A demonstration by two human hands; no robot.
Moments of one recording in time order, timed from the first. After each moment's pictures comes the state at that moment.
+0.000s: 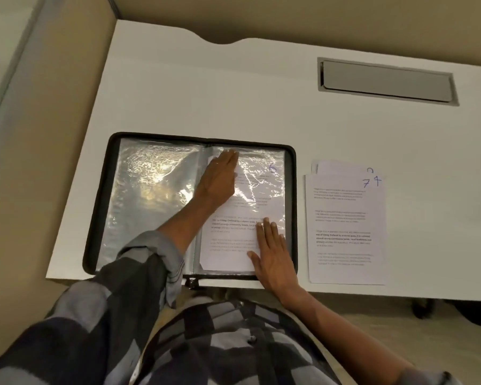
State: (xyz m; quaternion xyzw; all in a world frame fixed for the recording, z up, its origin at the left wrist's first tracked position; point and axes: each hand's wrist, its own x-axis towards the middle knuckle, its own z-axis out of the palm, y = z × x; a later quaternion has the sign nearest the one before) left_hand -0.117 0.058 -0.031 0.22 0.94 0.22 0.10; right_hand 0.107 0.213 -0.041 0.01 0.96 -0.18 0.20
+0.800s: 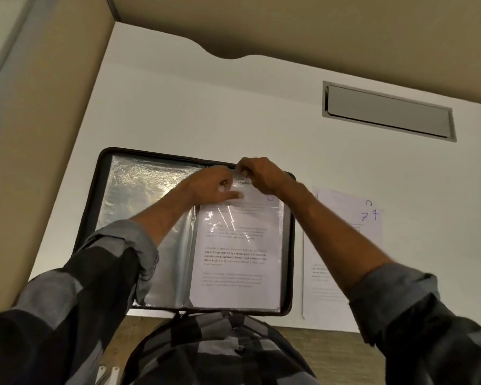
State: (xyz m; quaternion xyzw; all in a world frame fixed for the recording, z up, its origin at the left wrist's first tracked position) left_hand -0.203 0.031 -0.026 0.31 0.88 0.29 0.23; right_hand -0.192 0.236 0.028 -0.12 0.94 -0.22 0.22
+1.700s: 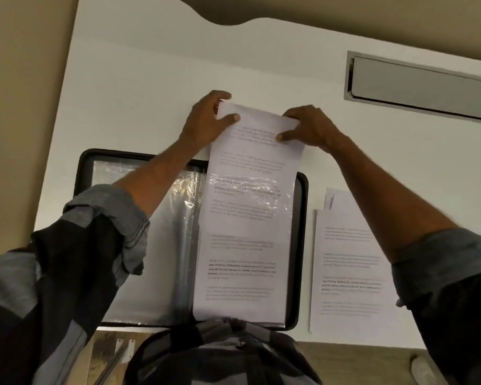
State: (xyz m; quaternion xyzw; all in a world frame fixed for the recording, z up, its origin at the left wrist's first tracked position) left_hand -0.331 0.060 -0.028 0.08 0.86 0.49 0.15; right_hand -0.309 0.335 0.016 0.04 0.93 -0.26 0.26
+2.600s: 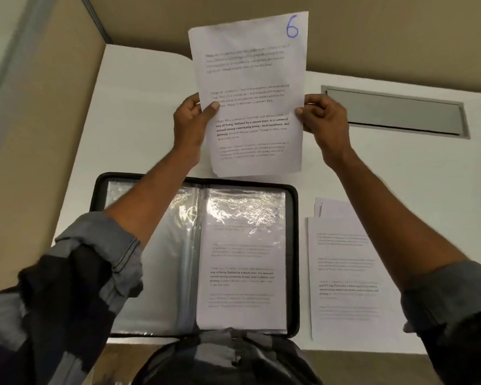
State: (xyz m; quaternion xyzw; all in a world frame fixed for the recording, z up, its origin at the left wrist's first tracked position) left_hand -0.310 0.067 0.067 -0.12 0.61 0.78 0.08; right_hand -0.264 0.340 0.099 0.13 0.76 -0.63 -0.03
